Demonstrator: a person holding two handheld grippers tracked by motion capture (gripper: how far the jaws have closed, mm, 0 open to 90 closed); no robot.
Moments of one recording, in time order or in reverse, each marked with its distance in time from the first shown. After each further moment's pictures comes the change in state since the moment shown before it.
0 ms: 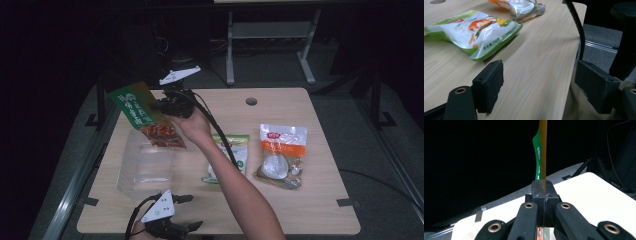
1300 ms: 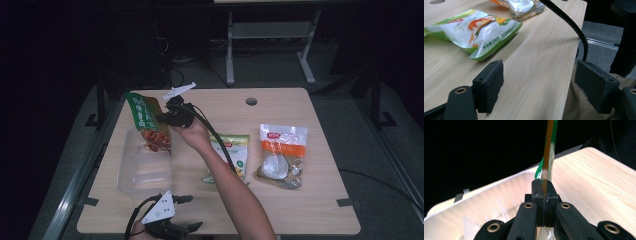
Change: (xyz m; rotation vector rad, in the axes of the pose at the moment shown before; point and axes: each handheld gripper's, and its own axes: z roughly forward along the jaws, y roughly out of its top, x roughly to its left) left arm -0.001 0.000 0.000 0.008 0.001 0.012; right arm -0.034 -0.053 0.046 0.113 -0.021 0.021
